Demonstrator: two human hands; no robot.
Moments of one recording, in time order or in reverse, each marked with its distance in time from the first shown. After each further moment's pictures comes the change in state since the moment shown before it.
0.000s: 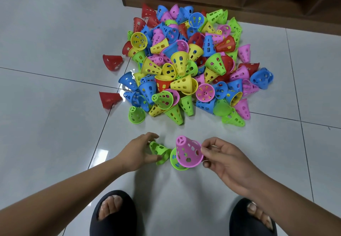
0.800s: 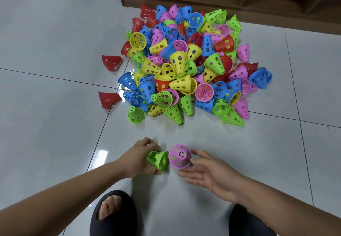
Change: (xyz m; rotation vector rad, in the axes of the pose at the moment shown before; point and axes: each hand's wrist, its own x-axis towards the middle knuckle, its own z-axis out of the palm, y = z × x) left_hand -0.007 -0.007 0.007 0.157 -0.146 0.131; right_hand 0.013 0.035 0.007 0.052 -0.005 0.340
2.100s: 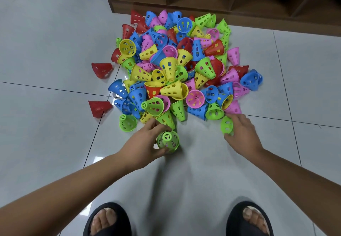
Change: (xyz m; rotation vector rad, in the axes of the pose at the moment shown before) left_hand 0.035 0.088 -0.059 0.053 0.253 0.180; right_hand 0.061 -0.084 -0.156 -1.477 0.880 -0.614
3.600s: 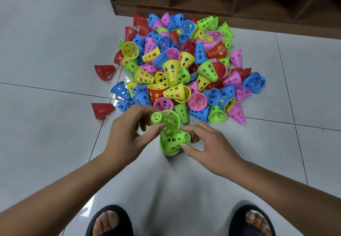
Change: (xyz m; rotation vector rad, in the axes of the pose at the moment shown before) left_hand -0.011 0.031 -0.059 -0.161 0.504 0.072; right_hand -0.059 -0.146 -0.054 0.526 -0.108 -0.452
